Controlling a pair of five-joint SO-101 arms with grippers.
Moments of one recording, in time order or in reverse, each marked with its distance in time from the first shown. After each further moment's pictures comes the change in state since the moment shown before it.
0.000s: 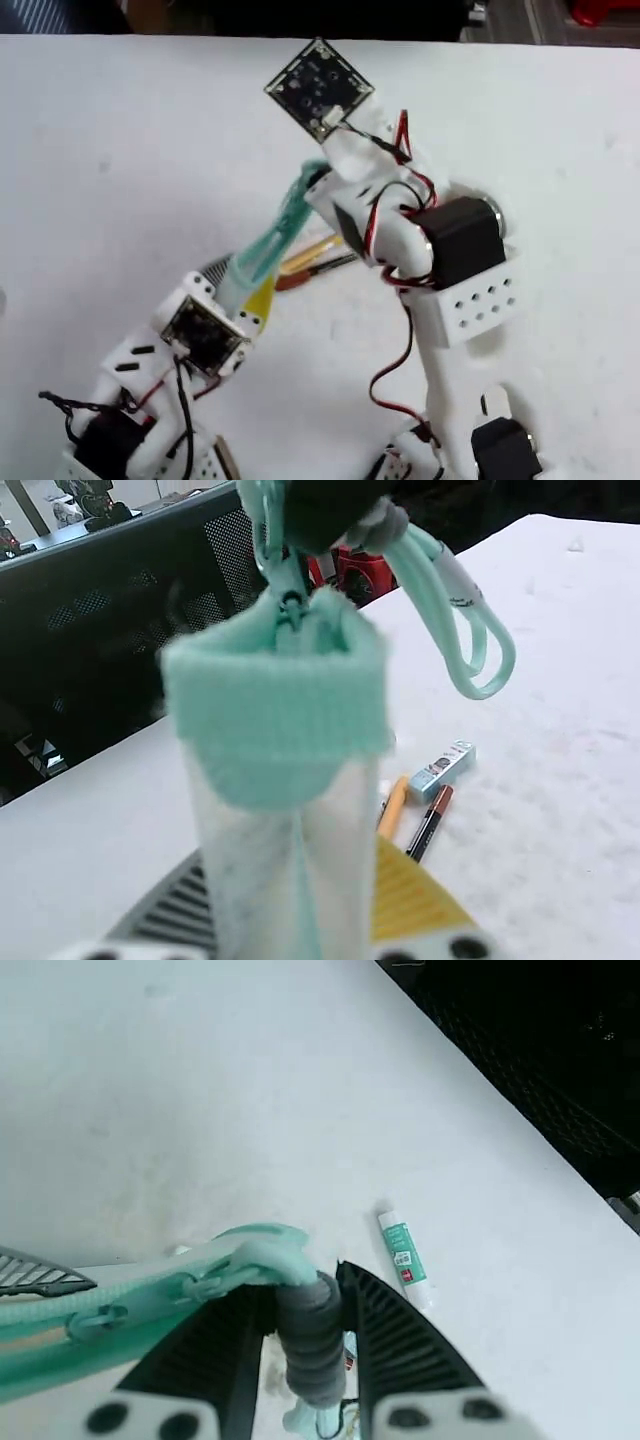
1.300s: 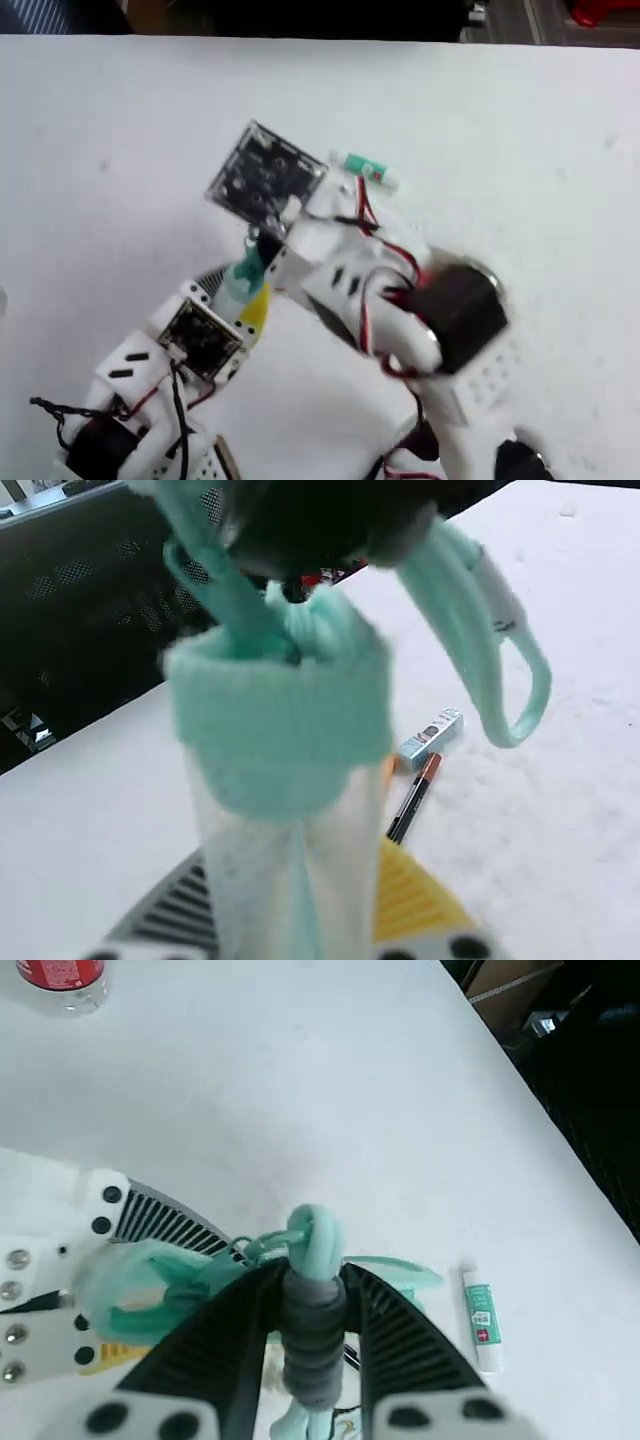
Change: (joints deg) left arm 0.1 -0.5 -2.8 6.8 0.0; right arm -18.4 -7.4 1.8 4.8 -0.9
